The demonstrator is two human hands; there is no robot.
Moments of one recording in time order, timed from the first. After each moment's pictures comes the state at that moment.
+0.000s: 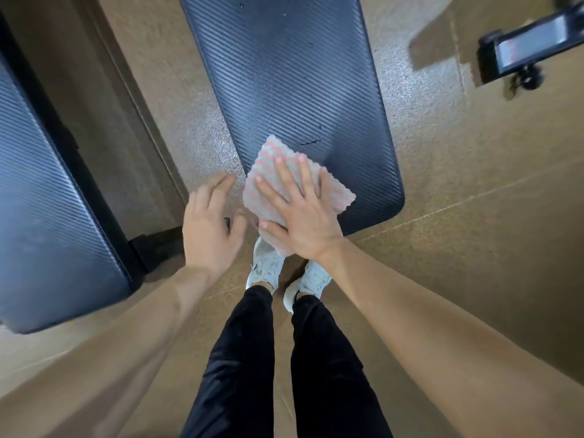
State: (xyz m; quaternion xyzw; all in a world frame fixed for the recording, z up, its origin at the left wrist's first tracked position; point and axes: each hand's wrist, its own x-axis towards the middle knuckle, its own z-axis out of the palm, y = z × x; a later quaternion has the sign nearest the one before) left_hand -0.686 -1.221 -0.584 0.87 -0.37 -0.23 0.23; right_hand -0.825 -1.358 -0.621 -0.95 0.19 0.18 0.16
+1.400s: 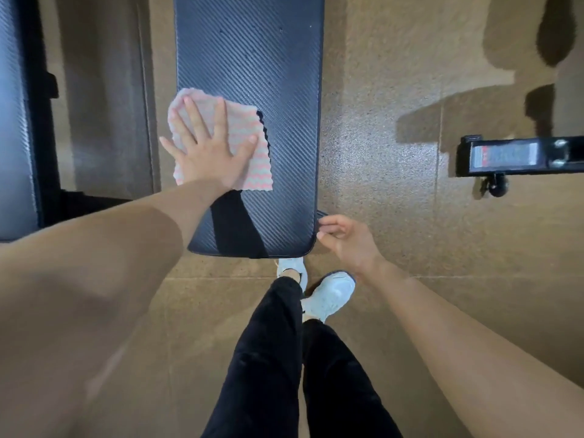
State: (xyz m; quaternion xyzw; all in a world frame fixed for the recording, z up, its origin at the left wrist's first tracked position) left_hand -0.715 -1.404 -0.632 0.96 -0.15 -0.22 -0.02; right_hand -0.961 -1.566 -0.601 -0.64 0.43 0.24 0.59
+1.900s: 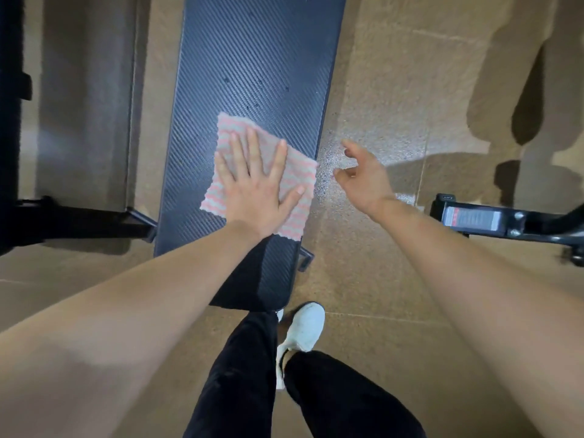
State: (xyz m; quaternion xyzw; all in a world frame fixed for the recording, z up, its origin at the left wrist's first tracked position) left_hand -0.737 -1.490 -0.645 0.95 -0.27 -0.16 0.03; right_hand -0.785 -1.700 -0.604 -0.80 0.34 0.18 0.45
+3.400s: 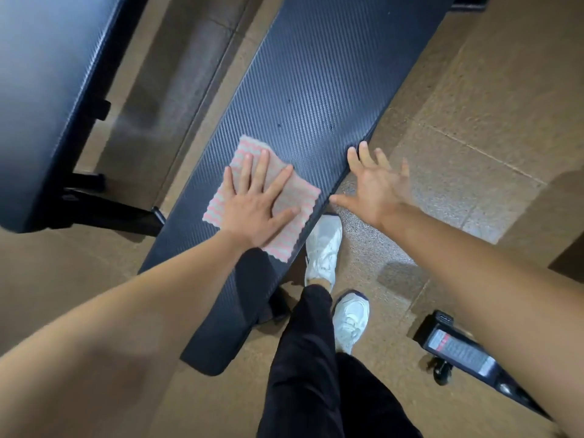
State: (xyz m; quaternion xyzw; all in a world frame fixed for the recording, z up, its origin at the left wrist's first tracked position) left_hand -0.619 -1.559 -0.636 0.97 -0.13 -0.21 0.01; right_hand -0.583 -1.818 -0.594 -0.95 -0.06 0.30 0.05
